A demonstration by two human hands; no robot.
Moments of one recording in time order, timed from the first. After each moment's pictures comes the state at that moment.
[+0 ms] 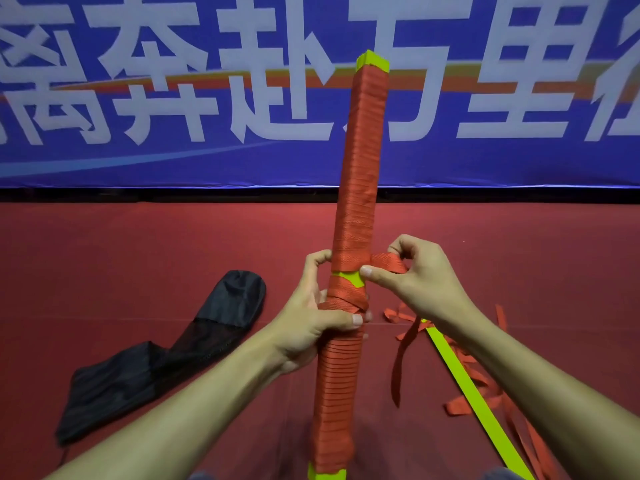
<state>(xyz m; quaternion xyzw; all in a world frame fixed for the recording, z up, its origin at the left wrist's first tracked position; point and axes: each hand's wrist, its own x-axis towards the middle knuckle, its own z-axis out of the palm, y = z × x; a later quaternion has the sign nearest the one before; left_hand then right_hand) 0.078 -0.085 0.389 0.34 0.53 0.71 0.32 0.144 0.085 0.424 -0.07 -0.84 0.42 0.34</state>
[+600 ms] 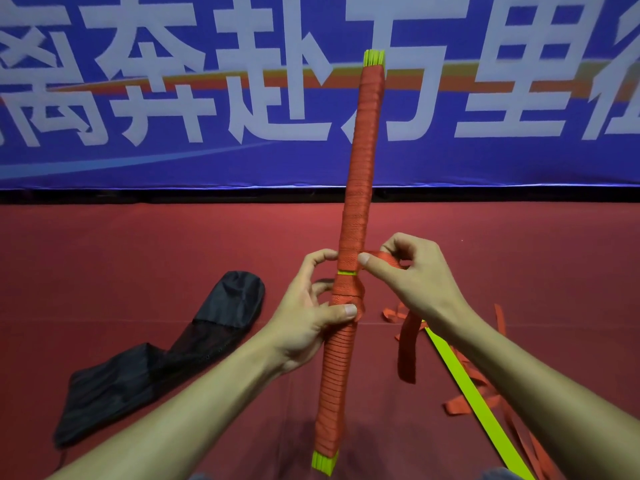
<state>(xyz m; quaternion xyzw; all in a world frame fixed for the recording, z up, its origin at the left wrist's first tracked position) 0.076 -0.081 0.388 0.31 0.52 0.75 0.28 0.148 0.076 0.428 -0.07 -0.83 0.42 0.36</state>
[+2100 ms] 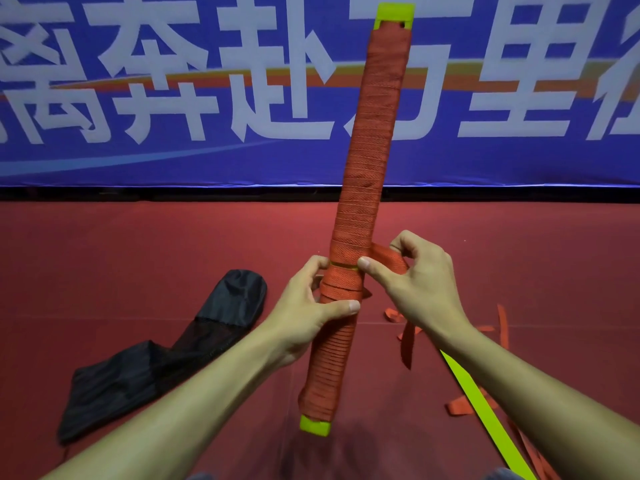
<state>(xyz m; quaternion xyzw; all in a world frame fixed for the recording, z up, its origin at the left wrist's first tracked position) 0.072 -0.086 0.394 0.30 0.60 0.71 0.22 0.143 0.070 0.419 -0.09 -0.83 0.34 0.44</state>
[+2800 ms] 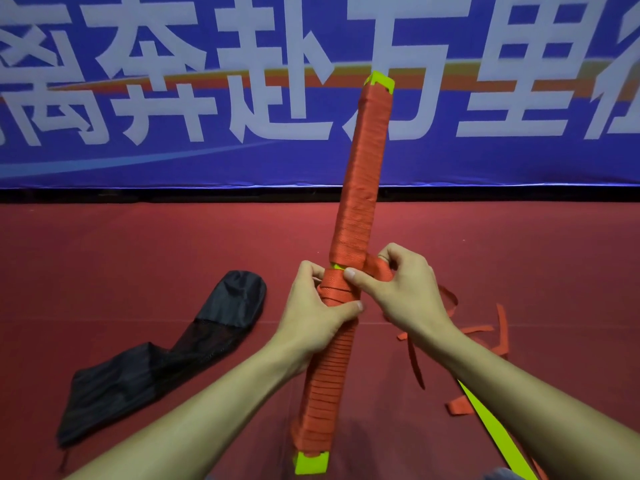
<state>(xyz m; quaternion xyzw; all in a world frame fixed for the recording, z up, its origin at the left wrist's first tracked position) 0.087 -0.077 0.397 0.22 0.69 0.67 0.12 0.135 0.063 0.408 -0.12 -0.83 0.38 0.38</state>
